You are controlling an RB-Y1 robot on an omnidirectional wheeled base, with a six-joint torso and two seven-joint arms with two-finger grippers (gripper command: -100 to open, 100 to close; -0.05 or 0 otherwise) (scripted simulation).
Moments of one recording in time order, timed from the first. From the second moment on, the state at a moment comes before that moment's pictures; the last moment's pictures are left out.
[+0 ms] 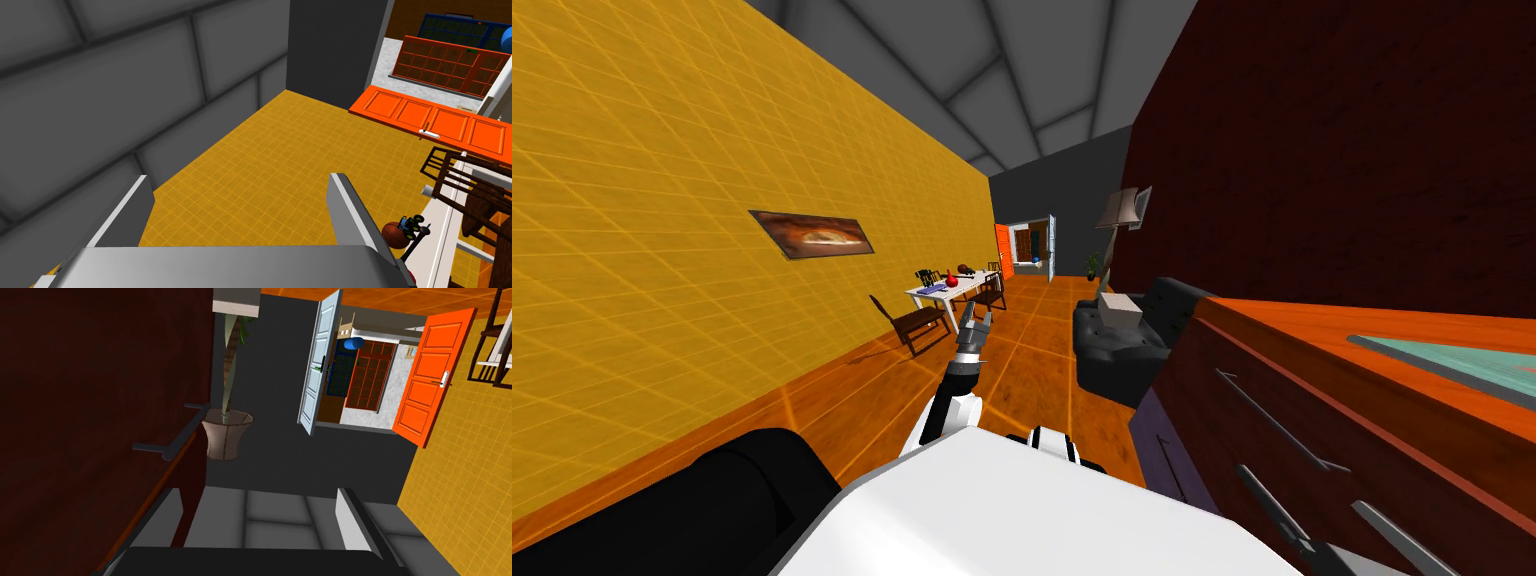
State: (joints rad) left arm 0.46 0.02 -0.05 -2.26 0.00 -0.39 0.16; right arm 1.19 -0.19 -0.27 -2.27 0.47 -0.45 0.76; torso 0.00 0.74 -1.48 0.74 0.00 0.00
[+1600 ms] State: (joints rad) left arm 0.46 0.02 -0.05 -2.26 0.00 -0.39 0.16; right arm 1.45 -0.25 -0.50 -2.25 0.69 -0.36 1.17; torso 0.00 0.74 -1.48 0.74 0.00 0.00
